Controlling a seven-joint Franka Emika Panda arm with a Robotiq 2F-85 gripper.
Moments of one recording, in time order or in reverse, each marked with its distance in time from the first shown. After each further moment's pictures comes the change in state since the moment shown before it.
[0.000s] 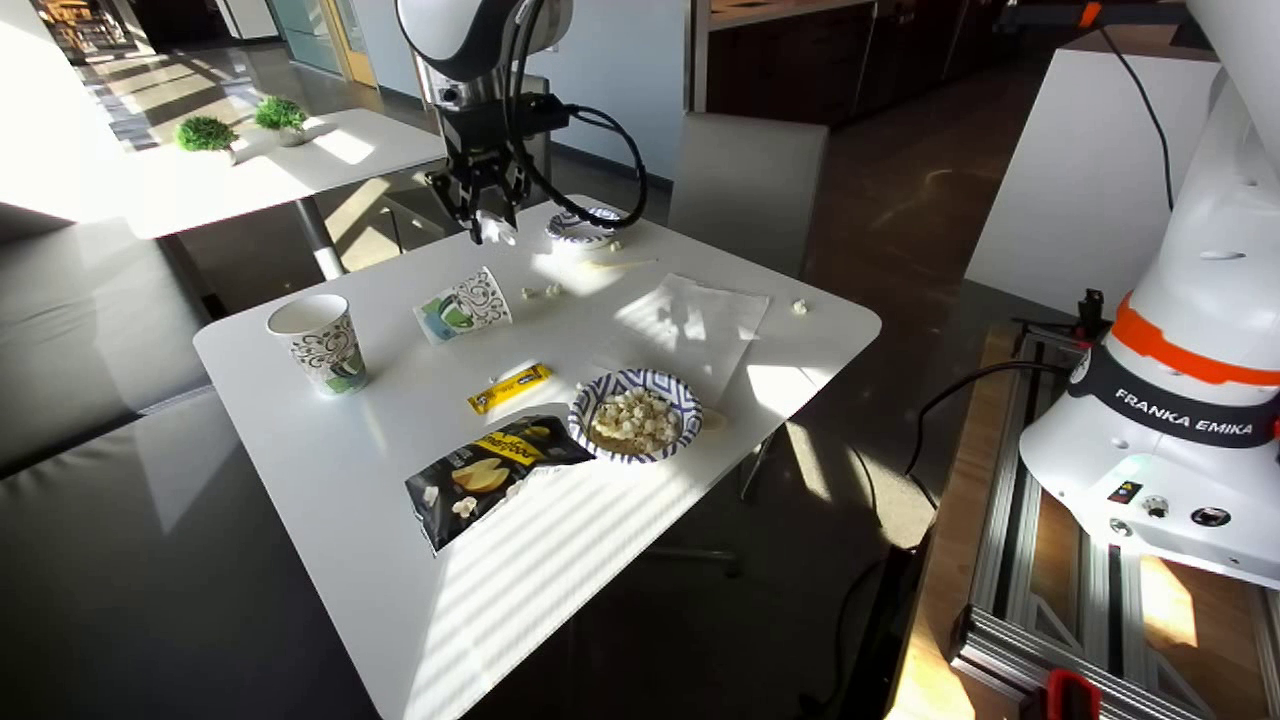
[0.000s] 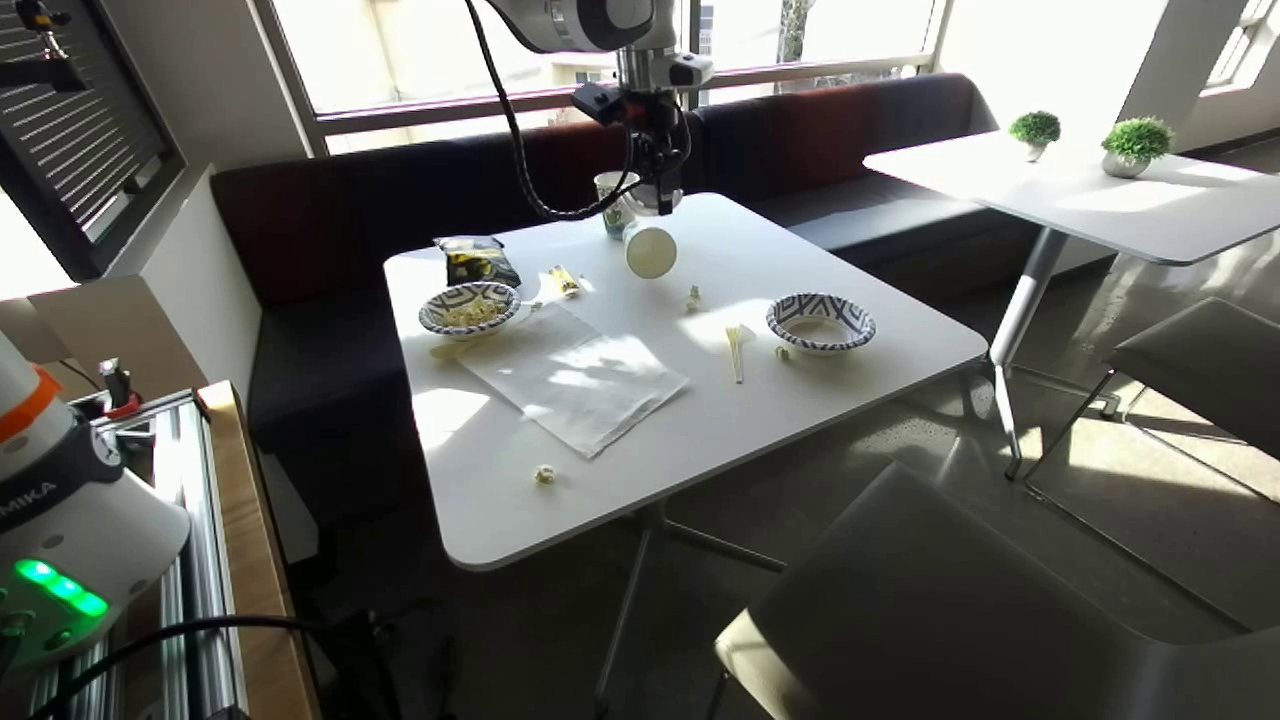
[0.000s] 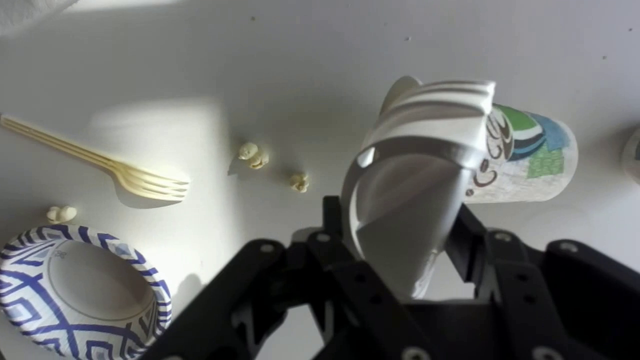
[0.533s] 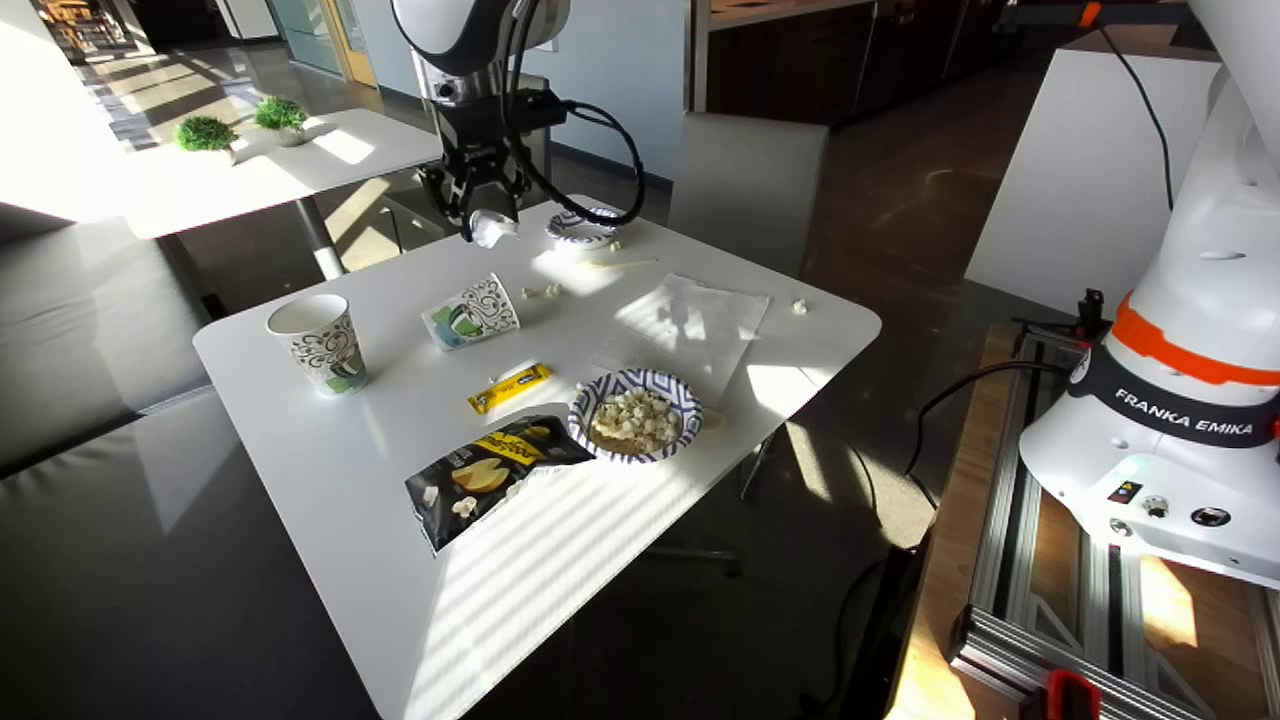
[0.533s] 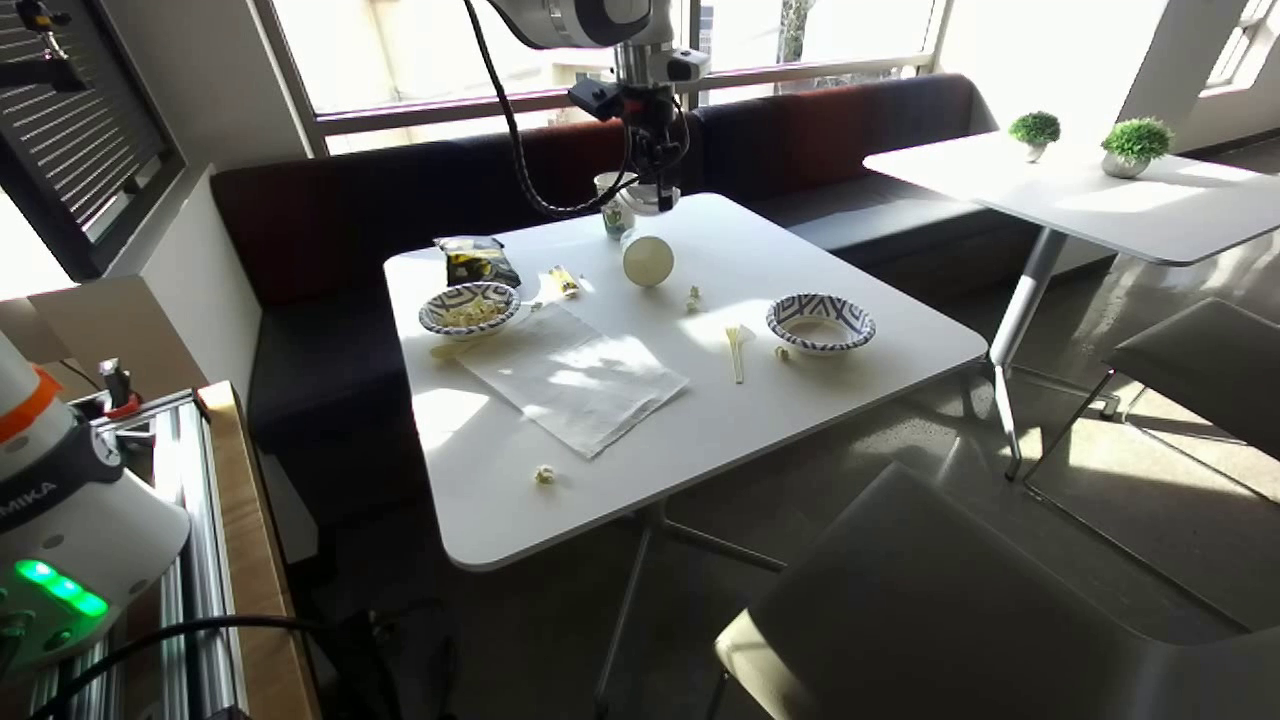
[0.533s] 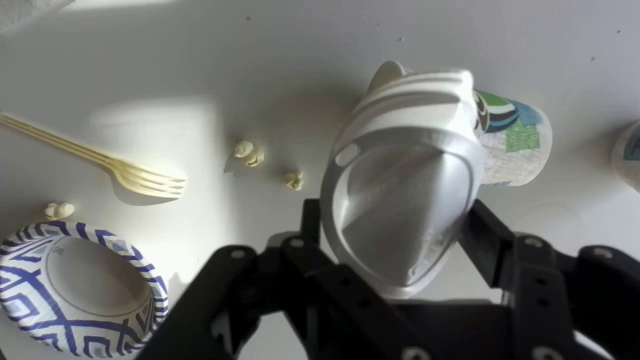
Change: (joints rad) arm 0.005 -0.006 0.000 0.002 0.000 -0.006 0.000
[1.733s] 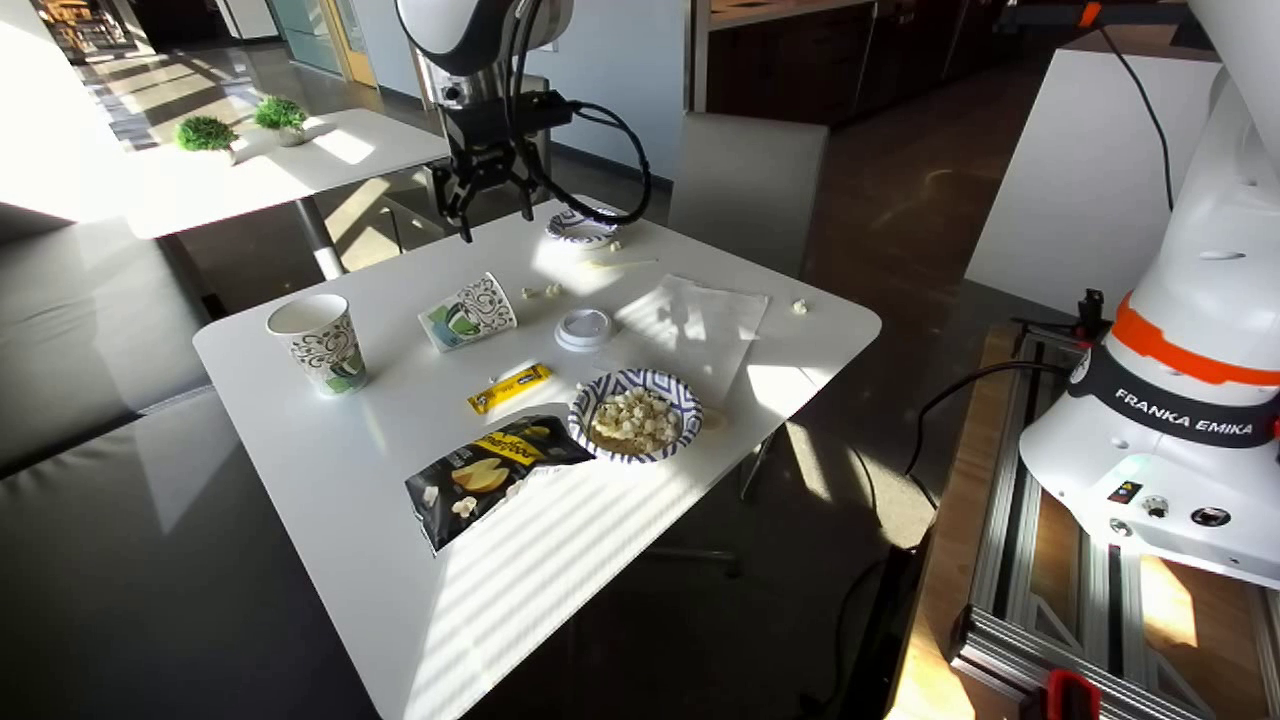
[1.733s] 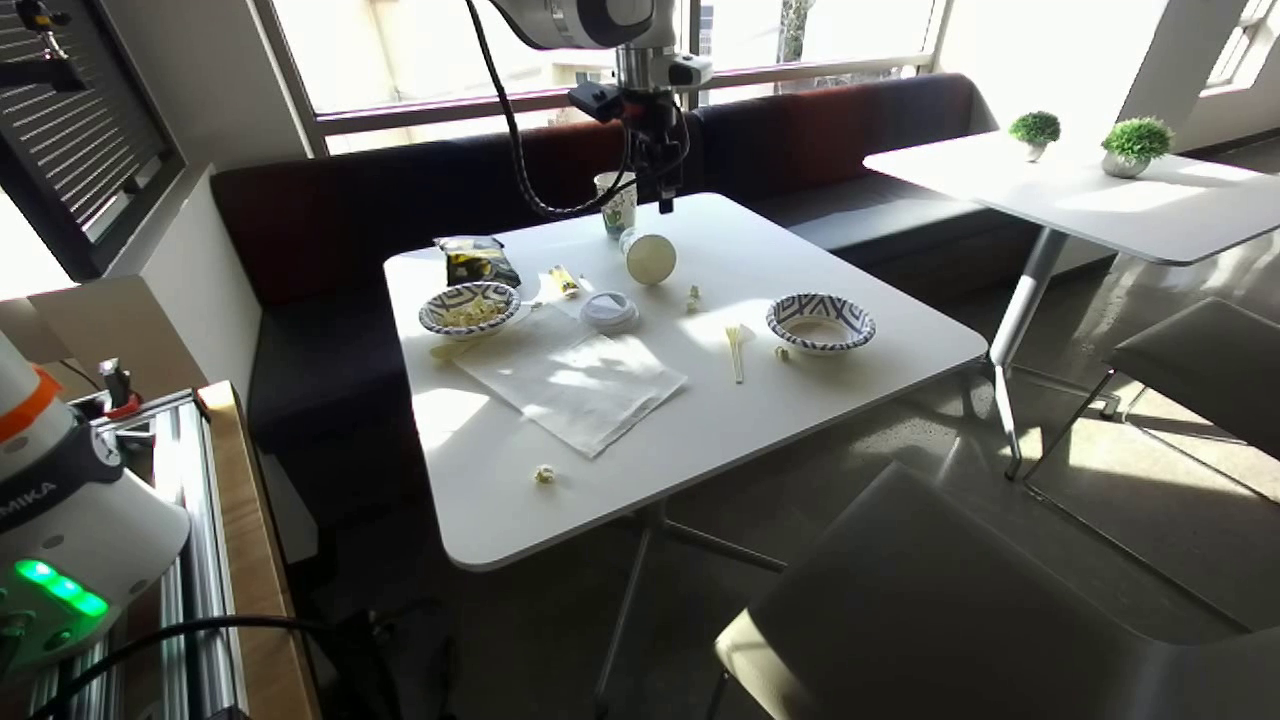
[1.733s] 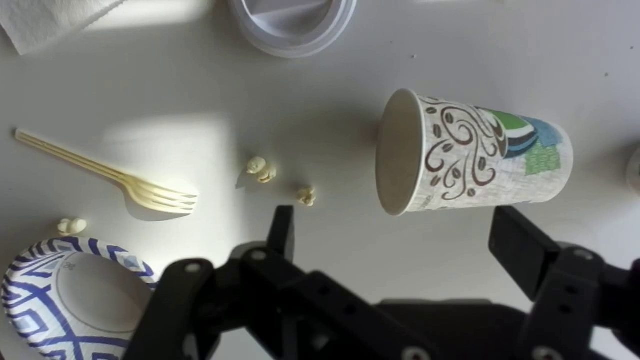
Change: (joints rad) arm -0.009 0.000 0.003 -0.003 0.004 -0.031 -0.007
